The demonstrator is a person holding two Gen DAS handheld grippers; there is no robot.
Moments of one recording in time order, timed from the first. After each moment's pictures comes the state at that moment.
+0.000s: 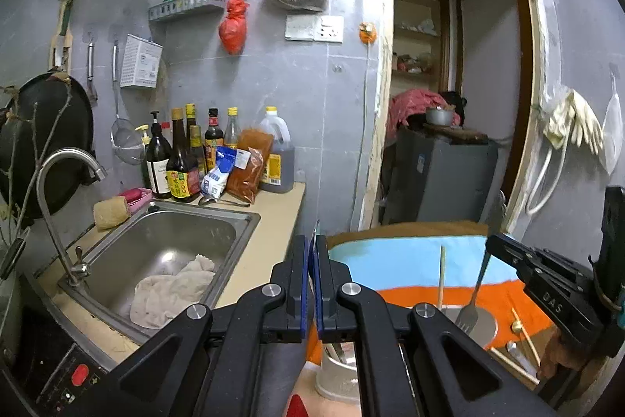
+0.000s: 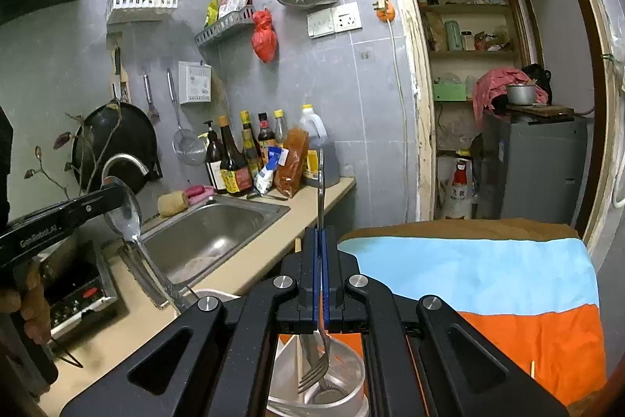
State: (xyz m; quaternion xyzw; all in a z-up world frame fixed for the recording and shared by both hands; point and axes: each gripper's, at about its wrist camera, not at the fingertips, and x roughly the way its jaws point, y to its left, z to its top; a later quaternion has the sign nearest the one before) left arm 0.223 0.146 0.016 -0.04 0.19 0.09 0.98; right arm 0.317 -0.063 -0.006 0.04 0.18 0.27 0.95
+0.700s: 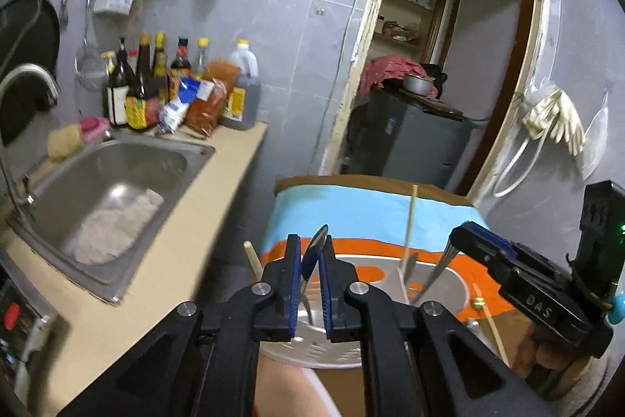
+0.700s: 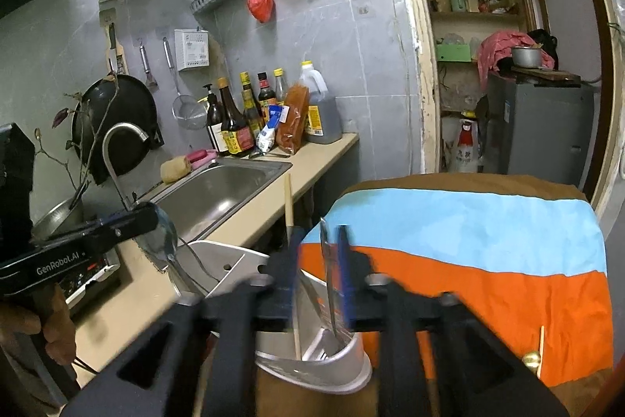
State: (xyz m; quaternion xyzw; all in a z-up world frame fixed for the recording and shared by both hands) left arm 0.240 0.140 -0.032 -0.13 0.27 0.02 0.95; right arm 0.324 -0.064 -0.034 0.04 0.25 0.28 0.93
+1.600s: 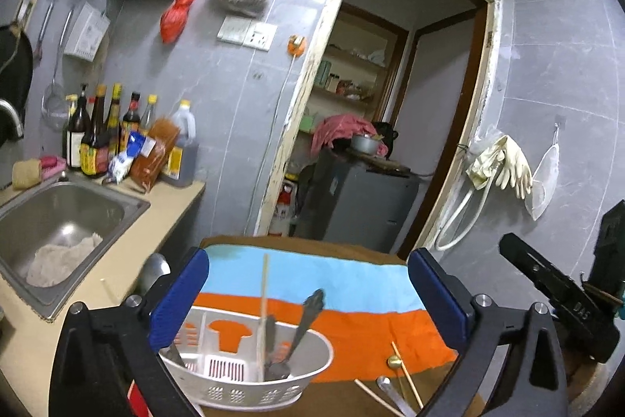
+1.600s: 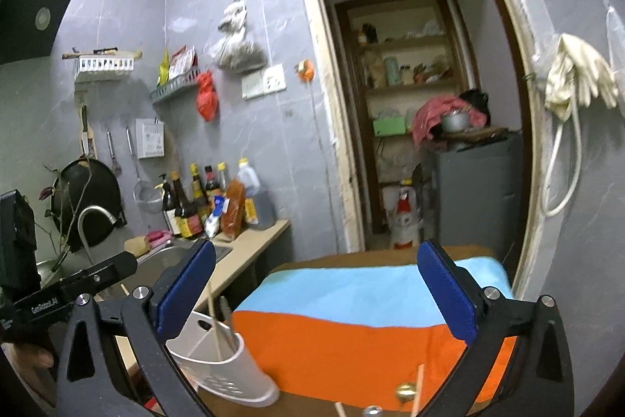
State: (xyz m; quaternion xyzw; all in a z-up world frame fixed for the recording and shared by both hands) left arm 0.223 0.043 0.013 -0.14 0.14 -0.04 0.98; right arm 0.273 -0.198 0.041 0.08 0.12 0.17 0.97
